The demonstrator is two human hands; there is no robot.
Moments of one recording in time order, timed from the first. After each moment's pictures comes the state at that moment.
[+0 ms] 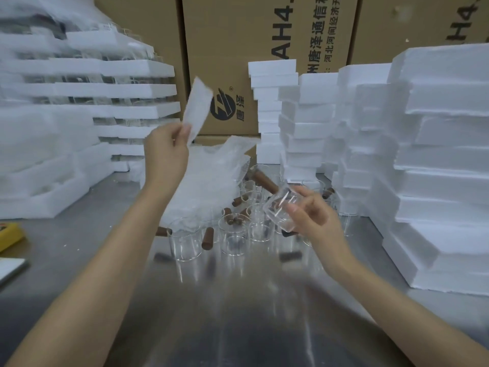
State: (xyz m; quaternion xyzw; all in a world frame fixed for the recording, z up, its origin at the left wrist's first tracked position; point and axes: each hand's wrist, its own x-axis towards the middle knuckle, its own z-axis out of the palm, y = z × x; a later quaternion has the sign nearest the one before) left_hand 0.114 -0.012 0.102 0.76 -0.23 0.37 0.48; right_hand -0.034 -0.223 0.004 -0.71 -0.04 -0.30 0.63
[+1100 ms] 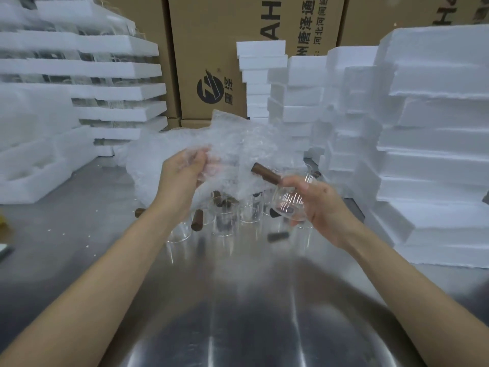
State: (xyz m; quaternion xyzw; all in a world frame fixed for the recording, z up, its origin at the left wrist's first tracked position) left_hand 0.072 -0.032 0.047 0.62 -0.21 0.04 0.75; right_hand -0.041 -0.252 0.017 -0.67 -0.09 -0.13 0.73
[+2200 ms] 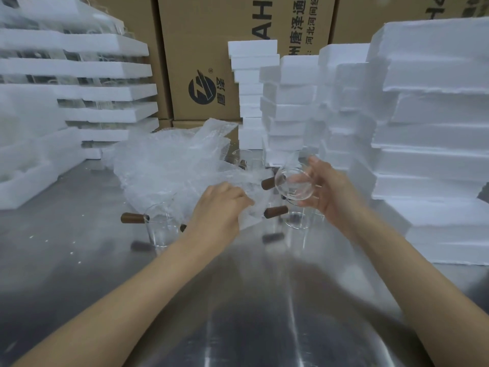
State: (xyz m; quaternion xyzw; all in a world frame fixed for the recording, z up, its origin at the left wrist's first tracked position) left_hand 0.045 -0.068 0.004 0.85 -0.45 0.24 0.13; right_hand -0.046 -0.269 0.036 -0.66 0.00 -0.20 0.72
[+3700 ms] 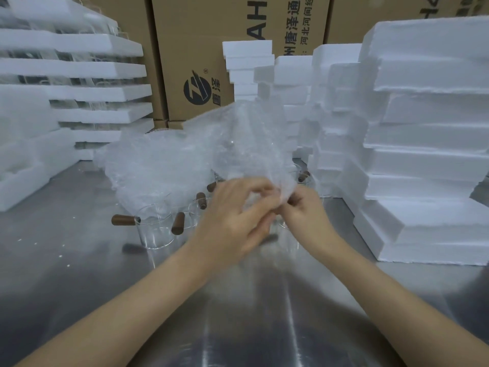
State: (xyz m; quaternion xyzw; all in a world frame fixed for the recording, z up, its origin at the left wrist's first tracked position) left_hand 0.003 -0.079 0.014 0.64 -0.56 0.45 0.29; right_hand -0.055 -0.218 0.019 -0.77 -0.06 -0.31 0.55
